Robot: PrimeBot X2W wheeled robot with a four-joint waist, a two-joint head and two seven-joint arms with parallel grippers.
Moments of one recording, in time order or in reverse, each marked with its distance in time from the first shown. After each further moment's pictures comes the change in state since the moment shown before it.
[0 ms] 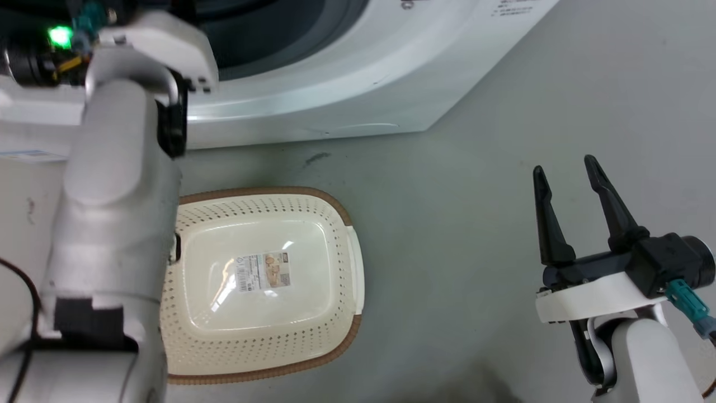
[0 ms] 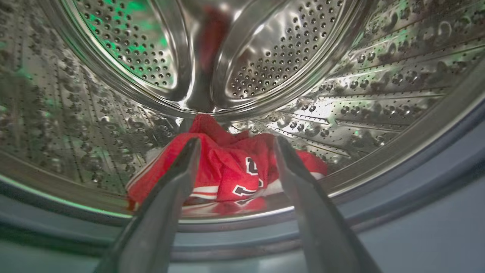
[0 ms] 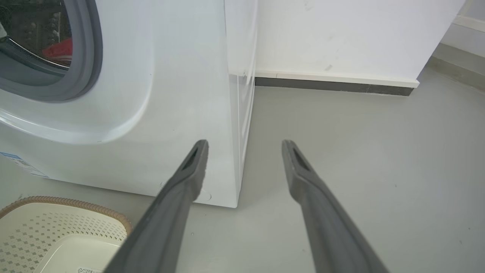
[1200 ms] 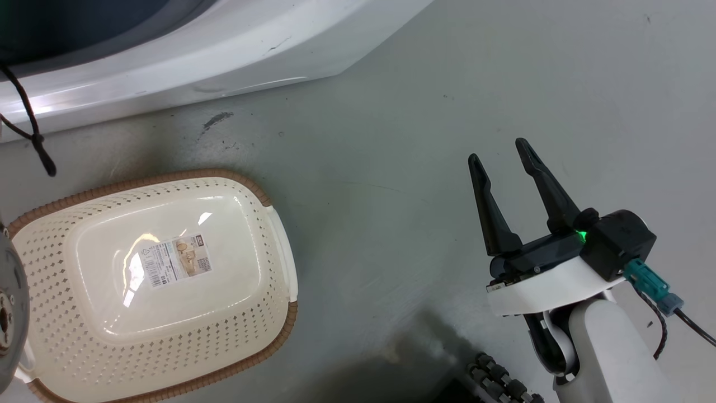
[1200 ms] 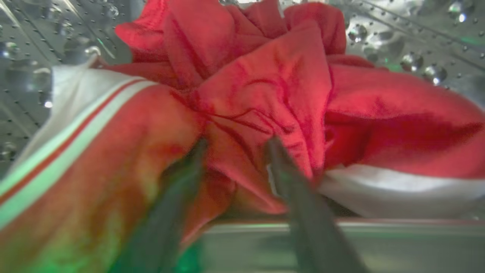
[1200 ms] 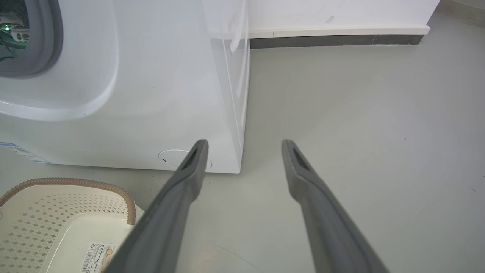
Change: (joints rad) left arm -0.484 0.230 -0.050 0.392 0.016 -0.005 0.624; right arm -0.093 0.000 0.185 0.035 0.153 0.000 -0.003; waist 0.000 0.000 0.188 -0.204
